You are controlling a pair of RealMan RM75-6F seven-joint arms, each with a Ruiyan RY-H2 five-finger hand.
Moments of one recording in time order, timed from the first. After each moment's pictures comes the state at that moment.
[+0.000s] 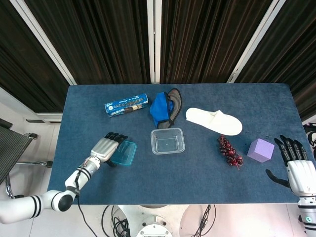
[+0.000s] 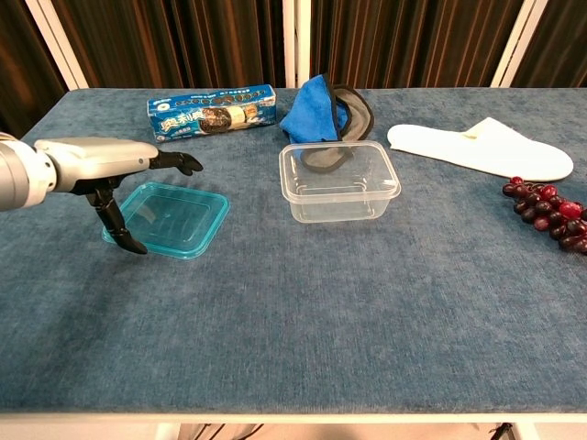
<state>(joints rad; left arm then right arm) -0.75 -1.47 -0.13 -1.54 0.98 0.74 0.41 0.07 -1.11 0.05 -1.54 -1.56 1.52 0.09</state>
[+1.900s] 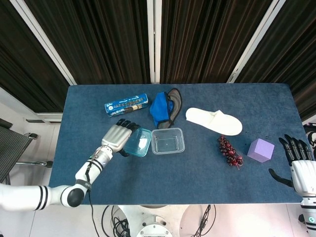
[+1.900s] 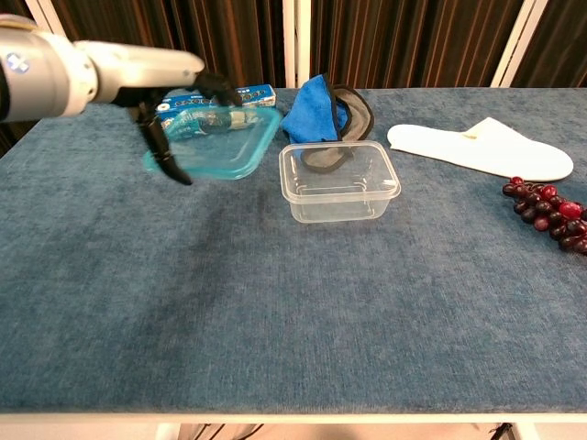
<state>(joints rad) -1.01 -1.36 -0.17 -1.81 0.65 0.92 0.61 0.06 -1.11 0.06 -1.52 -1.55 1.54 0.11</state>
